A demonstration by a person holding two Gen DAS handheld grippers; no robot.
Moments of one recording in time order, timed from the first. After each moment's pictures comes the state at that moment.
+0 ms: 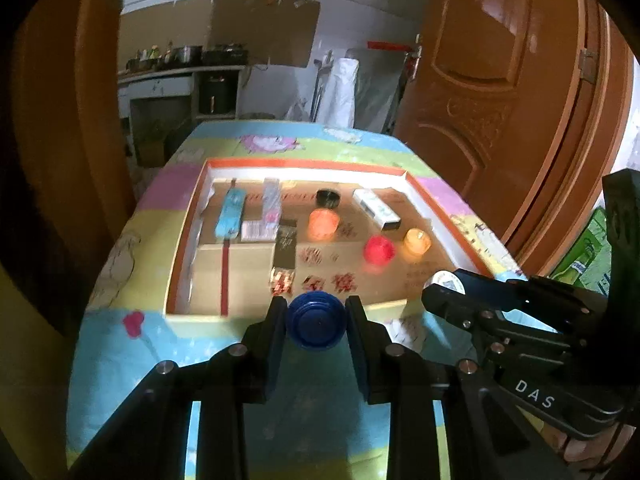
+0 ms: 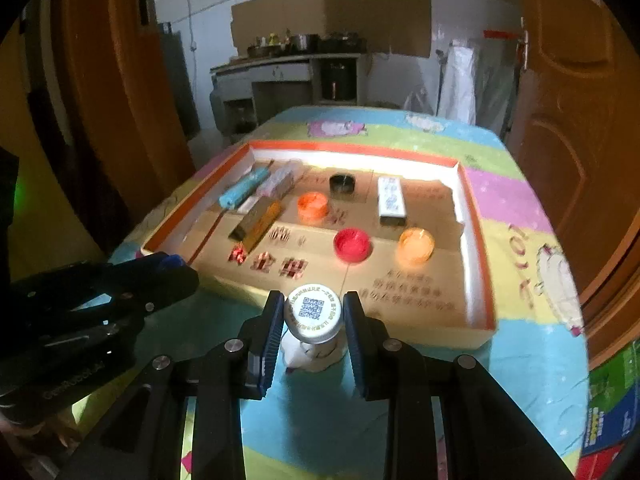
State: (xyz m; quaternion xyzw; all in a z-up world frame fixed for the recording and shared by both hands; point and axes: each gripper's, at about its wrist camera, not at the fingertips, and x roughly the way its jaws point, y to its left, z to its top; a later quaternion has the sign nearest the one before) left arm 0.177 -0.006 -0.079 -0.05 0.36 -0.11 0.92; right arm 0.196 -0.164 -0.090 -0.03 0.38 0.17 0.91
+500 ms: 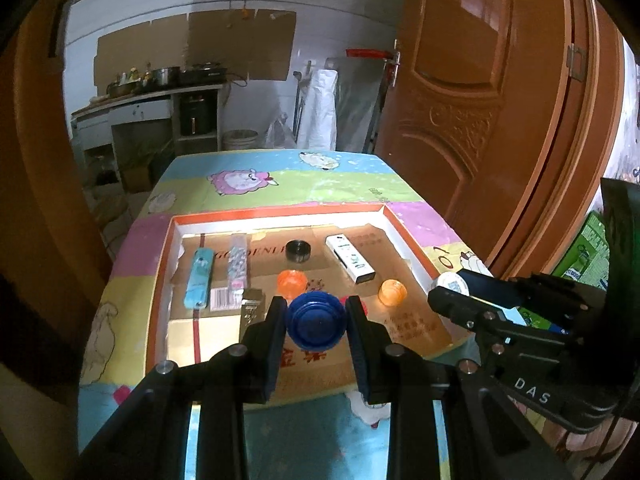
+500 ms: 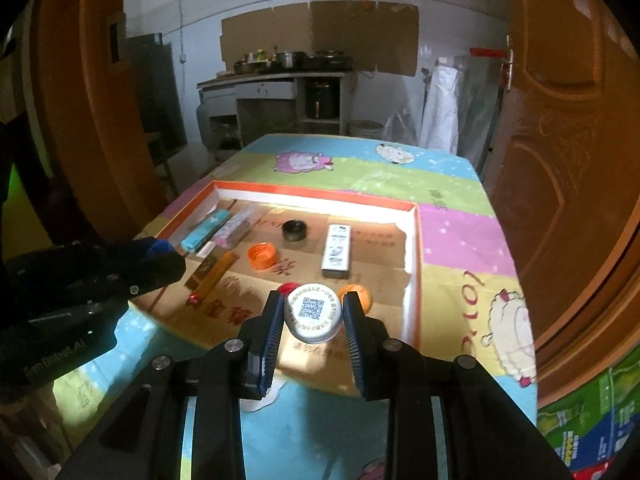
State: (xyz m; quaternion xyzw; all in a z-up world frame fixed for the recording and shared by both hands) left arm 0.217 -0.038 -0.046 -0.02 0.35 -0.14 0.93; right arm 0.224 -0.200 -0.057 -0.04 0.36 0.15 0.92
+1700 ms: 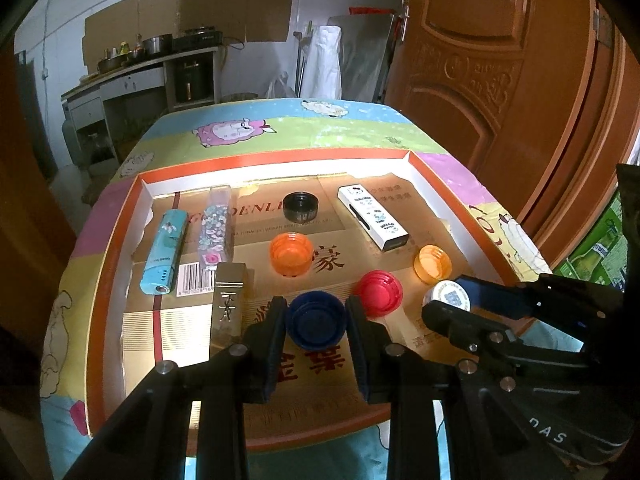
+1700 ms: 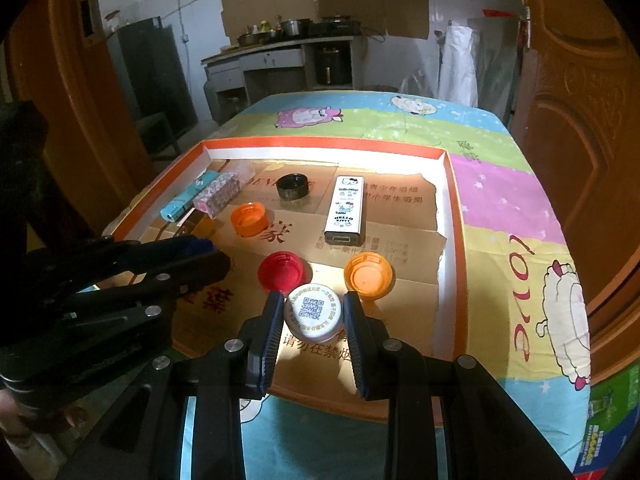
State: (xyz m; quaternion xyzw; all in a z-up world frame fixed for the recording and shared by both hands) left arm 0.263 -0.054 -0.107 0.00 0.41 -0.13 0.90; right arm 0.264 -0.197 -0.117 -0.02 0.41 0.18 0.89
